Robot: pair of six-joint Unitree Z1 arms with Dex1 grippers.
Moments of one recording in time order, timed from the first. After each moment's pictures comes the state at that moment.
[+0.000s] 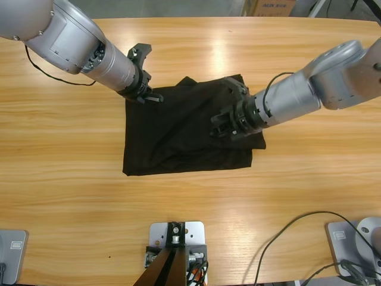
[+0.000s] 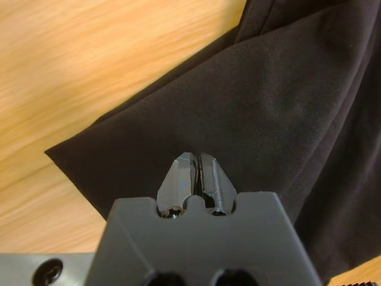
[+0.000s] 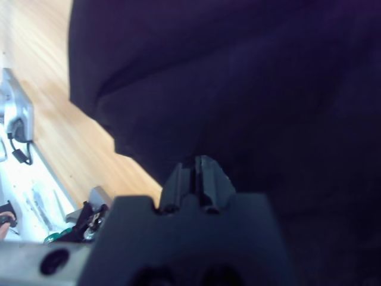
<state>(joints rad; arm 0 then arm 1) -0.71 2.05 -1.35 0.44 0.02 -0.44 0.61 1.84 -0.74 -0.01 0.51 0.43</state>
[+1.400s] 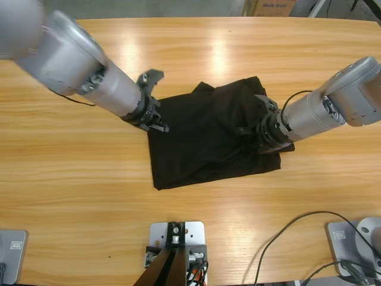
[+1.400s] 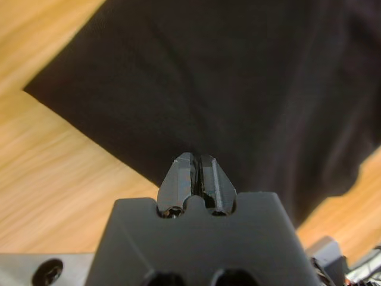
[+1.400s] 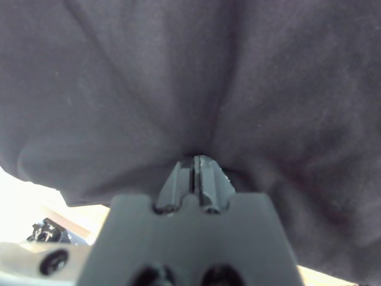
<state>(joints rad) -0.81 2.02 -1.32 0.53 -0.08 -0.43 0.60 1.78 -0.68 0.17 0.29 0.60</state>
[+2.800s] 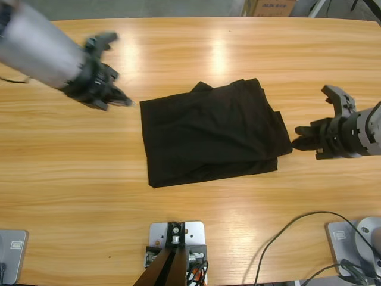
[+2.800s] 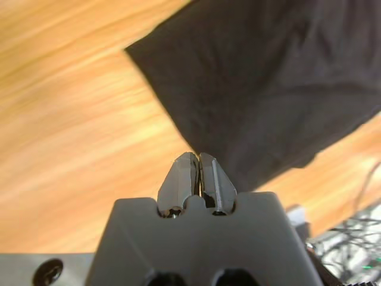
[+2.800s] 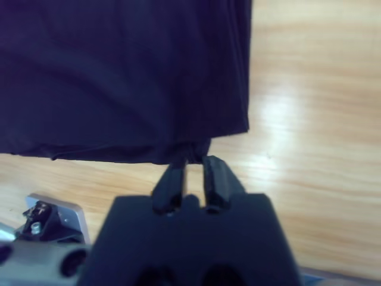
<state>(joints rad) -0.74 1.77 -1.35 0.77 -0.06 -0.55 0.60 1.38 -0.65 0.46 0.09 0.69</state>
